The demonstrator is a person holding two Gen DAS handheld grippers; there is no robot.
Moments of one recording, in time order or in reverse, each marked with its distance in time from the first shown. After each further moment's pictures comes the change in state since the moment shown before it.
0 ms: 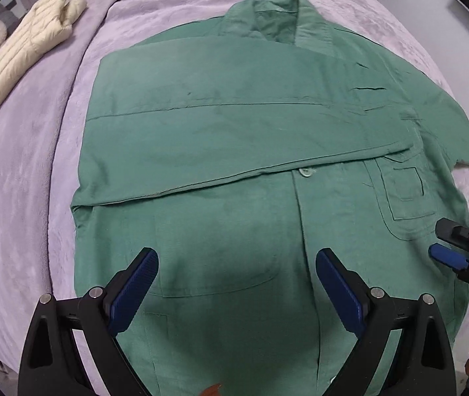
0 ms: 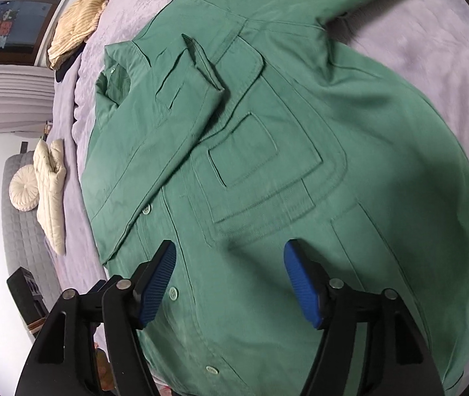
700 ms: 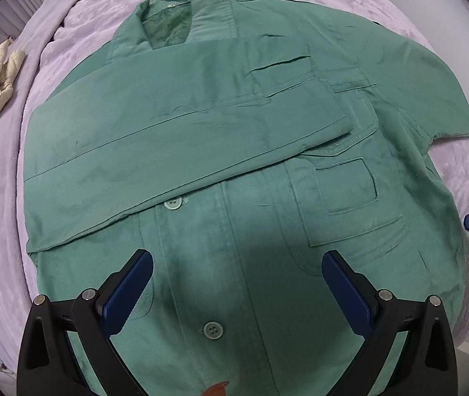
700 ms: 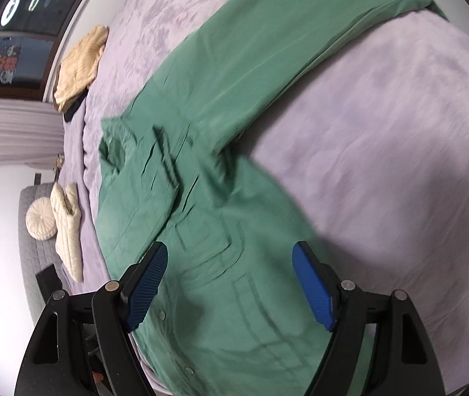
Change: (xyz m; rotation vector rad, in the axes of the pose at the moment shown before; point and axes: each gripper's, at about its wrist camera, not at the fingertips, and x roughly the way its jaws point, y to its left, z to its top) left arm 0.023 -0.110 0.035 0.146 0.082 0.032; right arm -0.092 -0.083 0.061 0.076 -0.154 0.061
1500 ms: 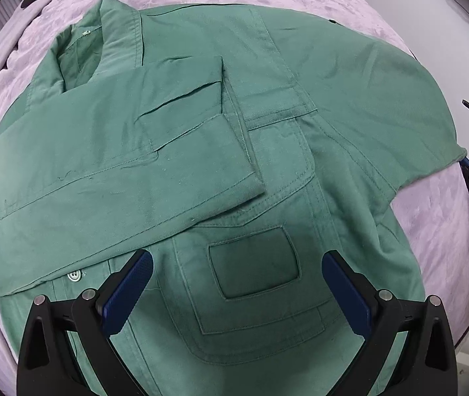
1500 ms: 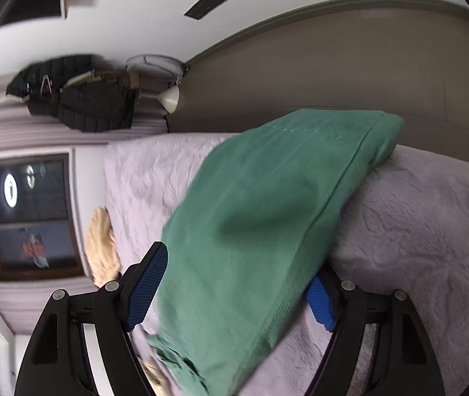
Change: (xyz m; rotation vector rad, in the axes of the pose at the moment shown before) left arm 0.031 -0.087 0.062 0.023 -0.019 -0.103; right arm -0.036 -0.161 0.179 0.548 -0.400 0.288
